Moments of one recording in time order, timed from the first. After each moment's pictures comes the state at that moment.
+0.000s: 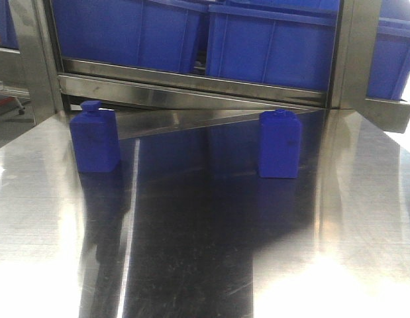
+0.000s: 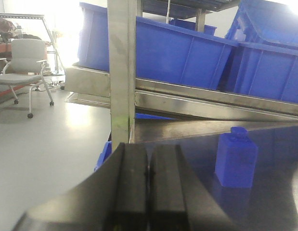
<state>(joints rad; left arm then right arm) -0.07 -0.01 0.01 -0.02 0.01 -0.05 0.01 -0.01 0.03 0.05 -0.03 -0.01</state>
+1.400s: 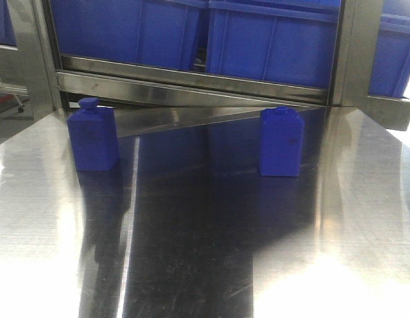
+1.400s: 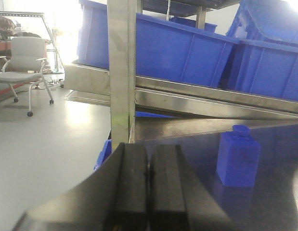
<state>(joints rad) -0.07 -0.01 0.01 -0.02 0.01 -0.05 0.01 0.33 -0.41 0.05 0.60 -0.03</state>
